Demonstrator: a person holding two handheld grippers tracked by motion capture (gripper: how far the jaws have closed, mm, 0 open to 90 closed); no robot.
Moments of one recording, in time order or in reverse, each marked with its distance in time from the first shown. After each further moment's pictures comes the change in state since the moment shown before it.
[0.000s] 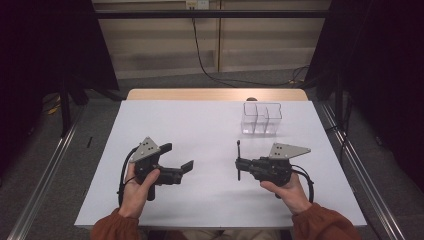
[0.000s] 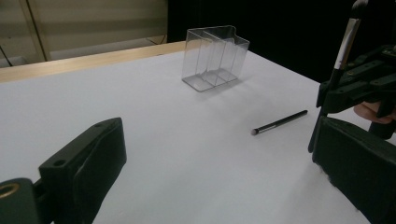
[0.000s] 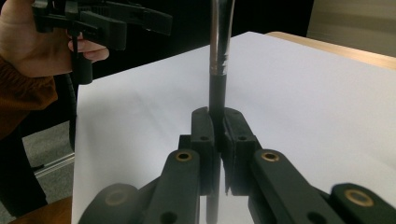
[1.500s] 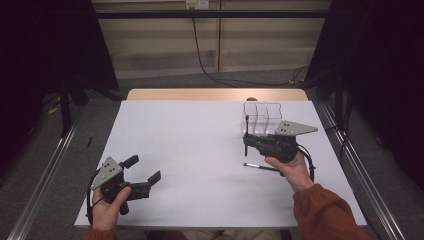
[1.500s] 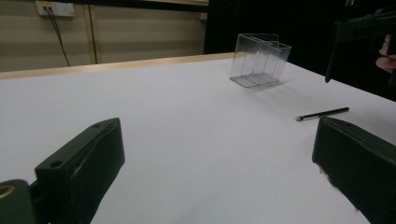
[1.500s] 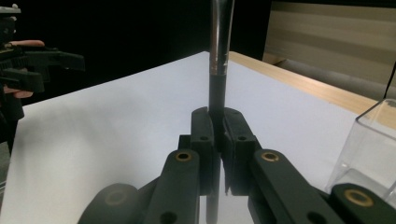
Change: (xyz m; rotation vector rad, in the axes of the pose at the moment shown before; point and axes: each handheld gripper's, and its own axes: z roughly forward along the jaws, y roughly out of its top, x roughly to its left) left arm 0.036 -0.054 -0.063 -0.115 0.133 -0.010; right arm -0.040 0.037 -0.005 -0.031 -0.137 -0.028
